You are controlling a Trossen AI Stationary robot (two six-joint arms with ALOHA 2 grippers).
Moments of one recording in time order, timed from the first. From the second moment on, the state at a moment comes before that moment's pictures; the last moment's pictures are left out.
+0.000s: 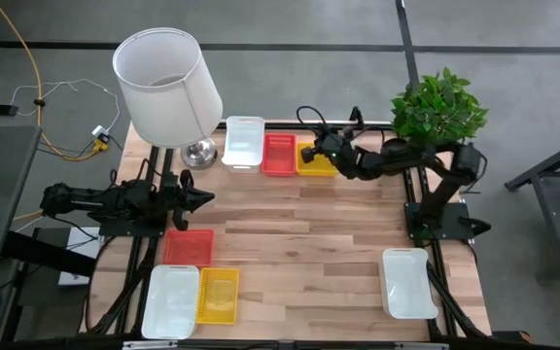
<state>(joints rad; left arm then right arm) 0.04 0.03 0.01 0.05 -0.19 -0.36 -0.38 1.68 0.78 0.50 0.63 0.18</state>
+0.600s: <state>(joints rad) 0.04 0.03 0.01 0.09 -0.19 -0.34 0.12 1.35 0.34 0.90 0.43 0.03</state>
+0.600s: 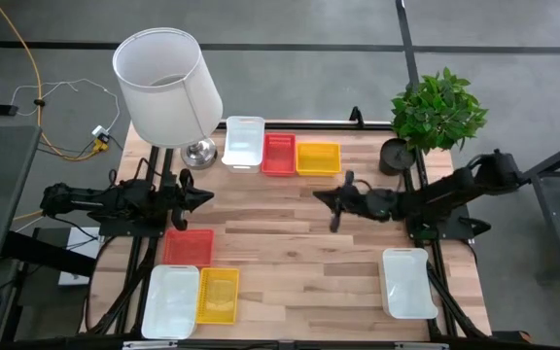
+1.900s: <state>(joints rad) -0.25 0.62 0.28 0.37 -0.12 -0.13 0.15 1.35 0.32 1.08 0.23 -0.03</state>
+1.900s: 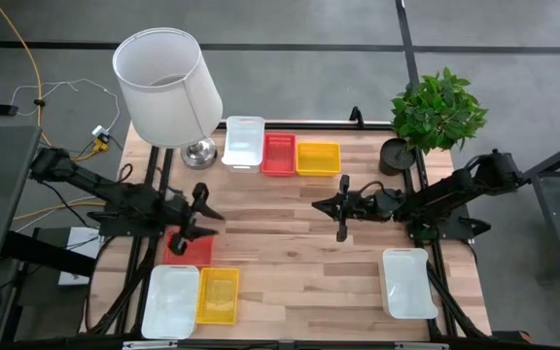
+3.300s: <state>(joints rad) -0.46 1.49 0.71 -0.39 -0.05 -0.32 0.15 1.35 0.32 1.04 0.23 -0.03</state>
